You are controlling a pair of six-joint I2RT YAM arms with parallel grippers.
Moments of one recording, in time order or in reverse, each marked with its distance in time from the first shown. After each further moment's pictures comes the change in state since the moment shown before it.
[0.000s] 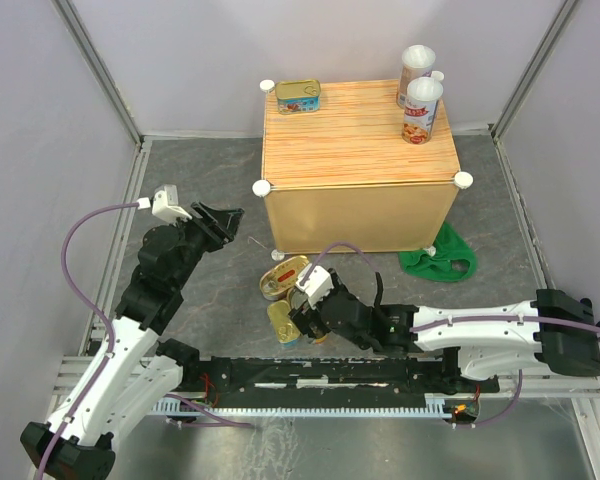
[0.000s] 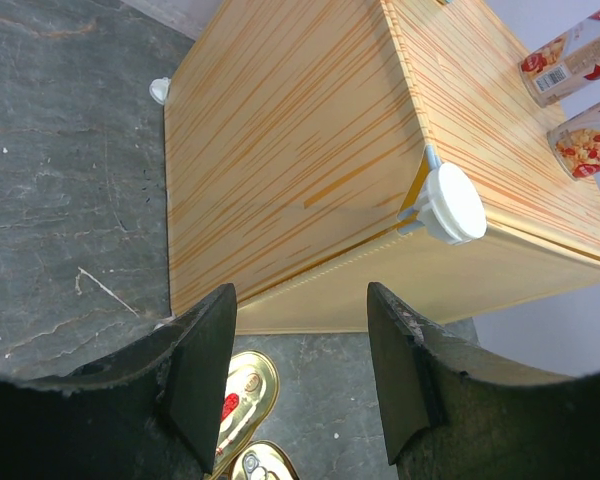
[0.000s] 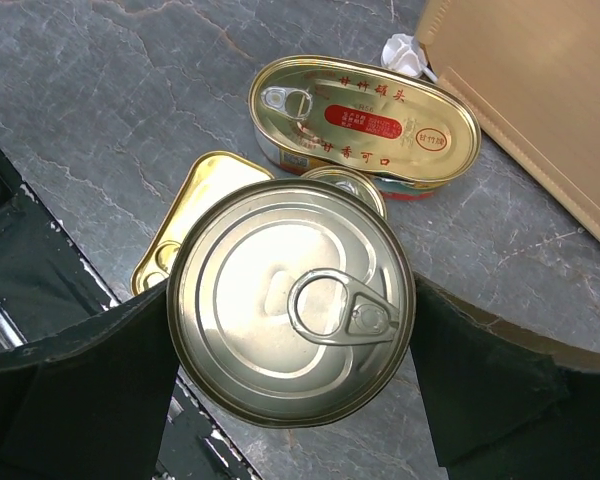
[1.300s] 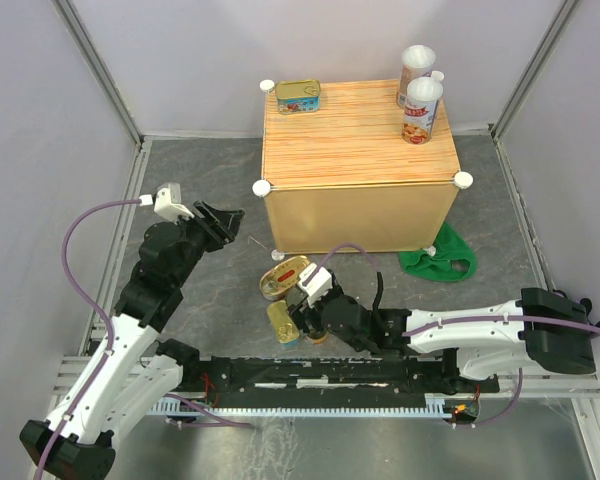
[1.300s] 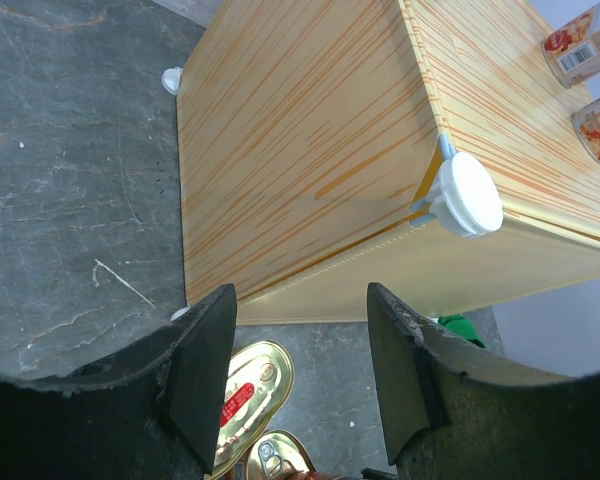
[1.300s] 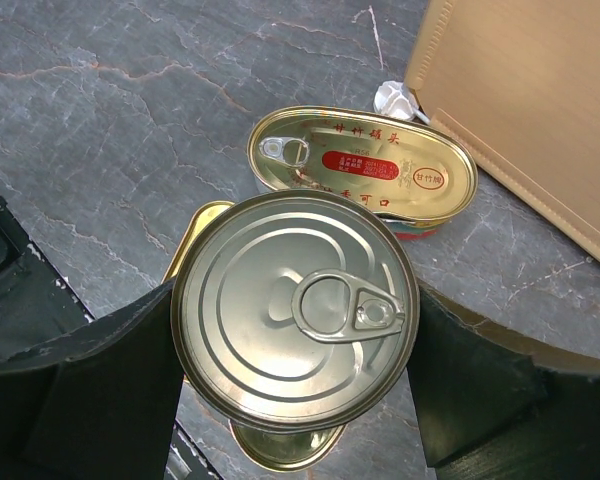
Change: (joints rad) left arm 0.000 0.020 0.030 -0.051 0.004 0.037; right arm 0.006 0.051 -0.067 0.237 0.048 -0.008
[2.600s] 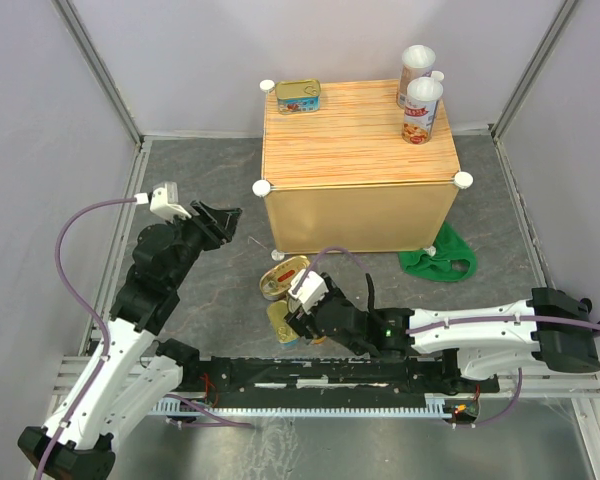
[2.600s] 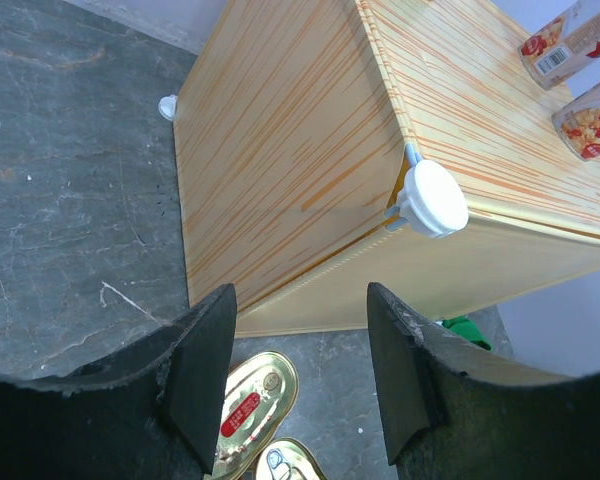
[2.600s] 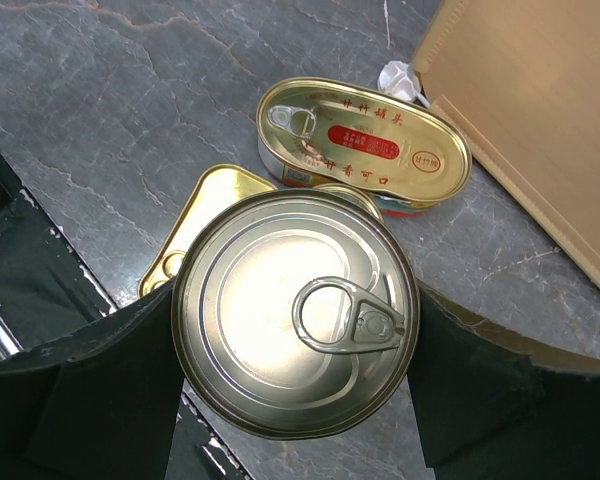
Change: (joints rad) left arm 0.000 -0.031 0.020 0.000 0.005 0.057; right arm 0.047 -0.027 0.095 -0.227 0.023 -0.039
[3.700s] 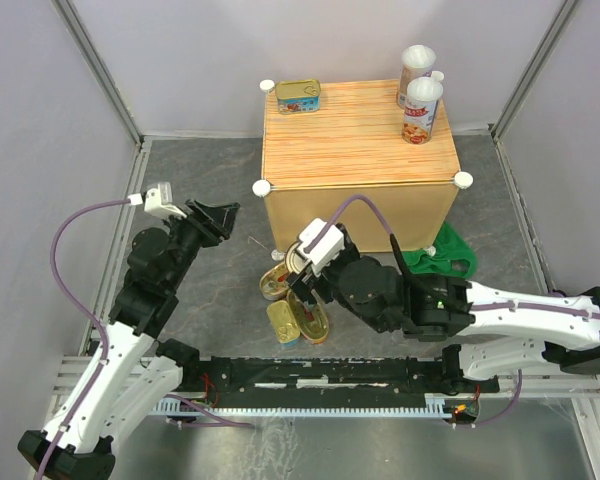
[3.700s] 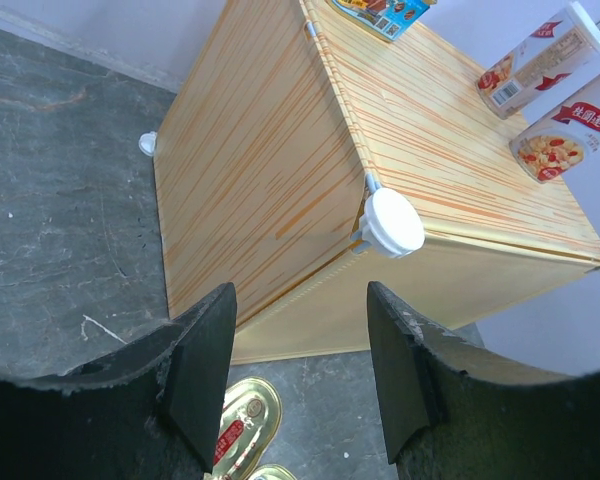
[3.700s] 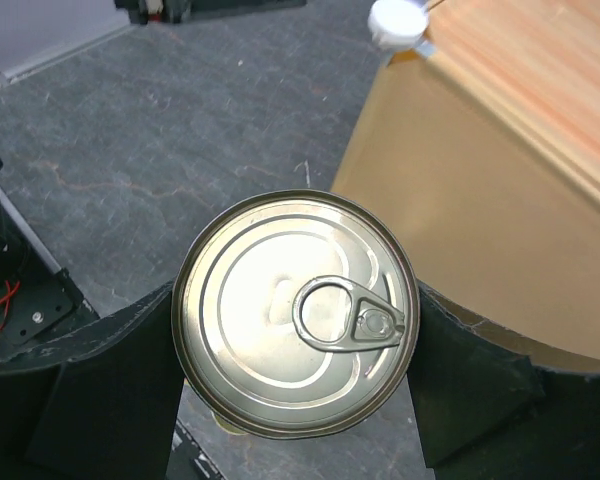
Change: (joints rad) left arm 0.000 -0.018 -0.011 0.077 -0.011 -0.003; right arm 0.022 -0.079 0.566 -0.459 0.092 -0.126
